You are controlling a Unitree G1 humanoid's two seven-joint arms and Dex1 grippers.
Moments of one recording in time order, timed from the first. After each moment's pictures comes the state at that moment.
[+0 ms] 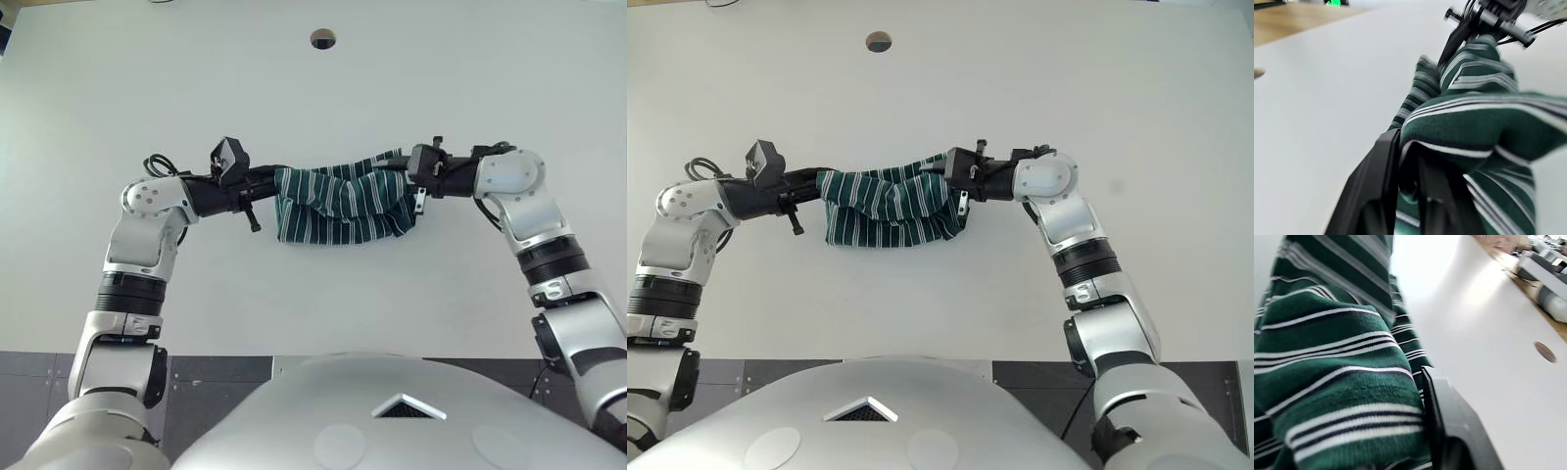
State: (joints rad) left arm -0.18 0.59 -0.14 0.28 -0.35 0.07 -1.01; right arm -0.43 -0.40 0.33 0.46 0.05 -0.21 0.97
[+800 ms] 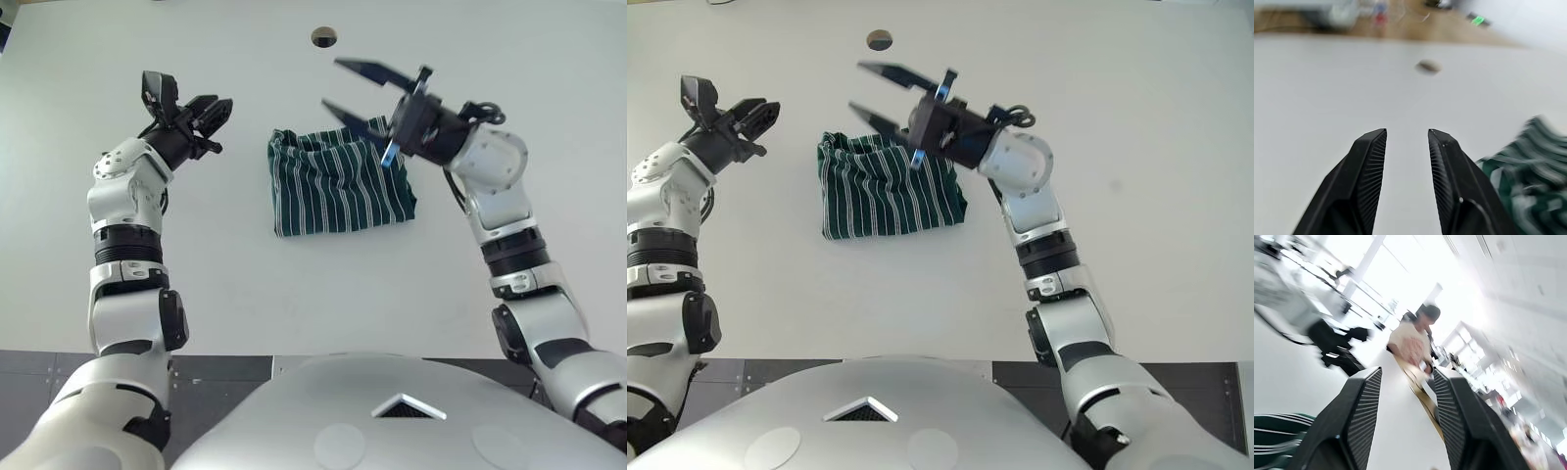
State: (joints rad) left arm -0.41 0.47 0.15 0.55 -0.38 0.22 -0.79; right arm -0.42 -0.25 0.33 0.30 0.00 -0.67 0.81
